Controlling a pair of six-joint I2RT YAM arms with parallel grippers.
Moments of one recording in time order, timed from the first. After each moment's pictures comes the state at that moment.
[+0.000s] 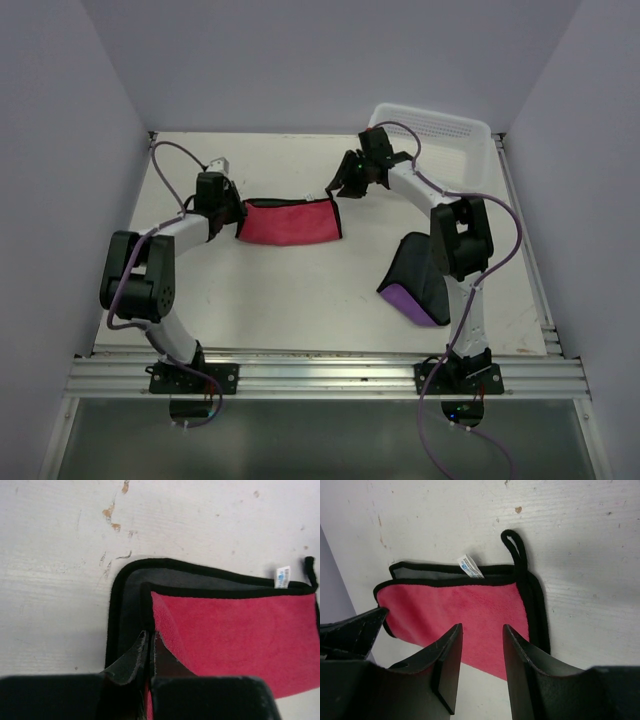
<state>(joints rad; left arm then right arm) -0.11 1.69 0.93 0.11 0.08 -0.42 0.39 2.19 1.80 -0.46 -0.28 0.78</state>
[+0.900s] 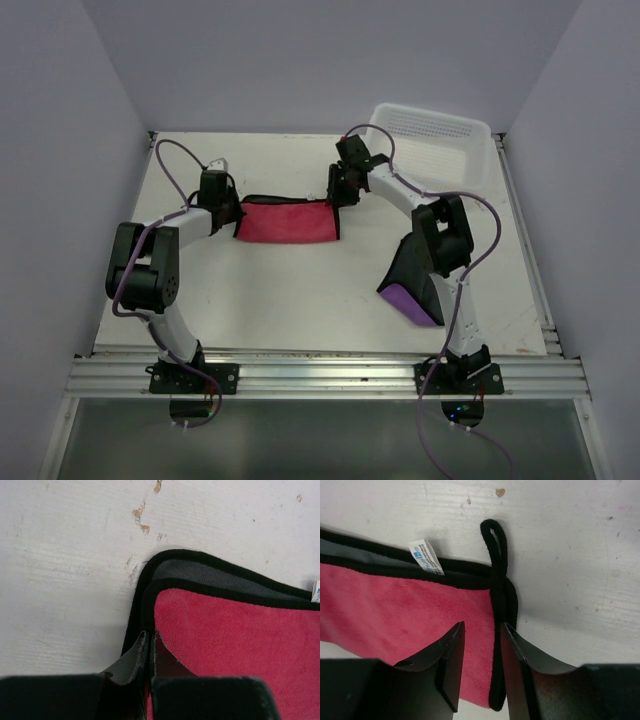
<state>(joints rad) -0.11 1.79 1.00 0.04 -0.02 -0.42 0.47 2.29 1.93 -0.61 -0.11 0.52</state>
